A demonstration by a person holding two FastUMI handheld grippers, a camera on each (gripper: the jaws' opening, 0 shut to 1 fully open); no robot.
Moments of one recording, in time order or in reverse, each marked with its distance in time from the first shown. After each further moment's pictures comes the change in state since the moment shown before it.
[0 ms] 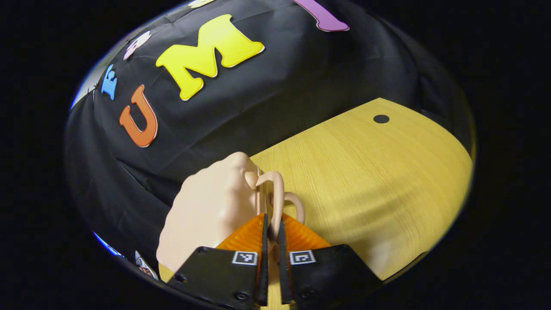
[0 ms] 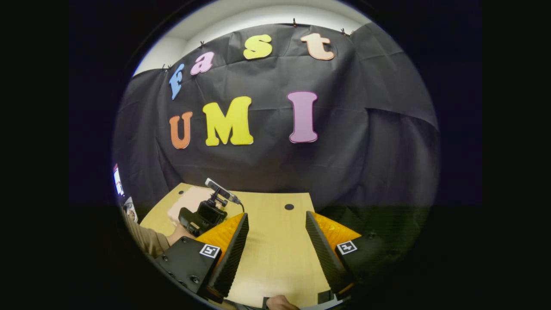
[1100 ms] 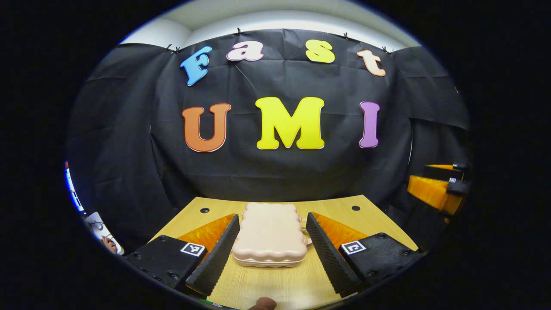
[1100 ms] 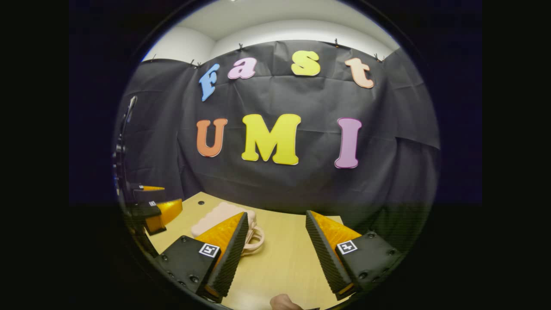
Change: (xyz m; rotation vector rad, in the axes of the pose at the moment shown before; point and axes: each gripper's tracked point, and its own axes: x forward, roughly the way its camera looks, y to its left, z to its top) left arm -0.292 0.207 0.037 -0.397 -0.430 -0.055; right arm 0.018 0.190 0.014 -0.140 -0.148 0.141
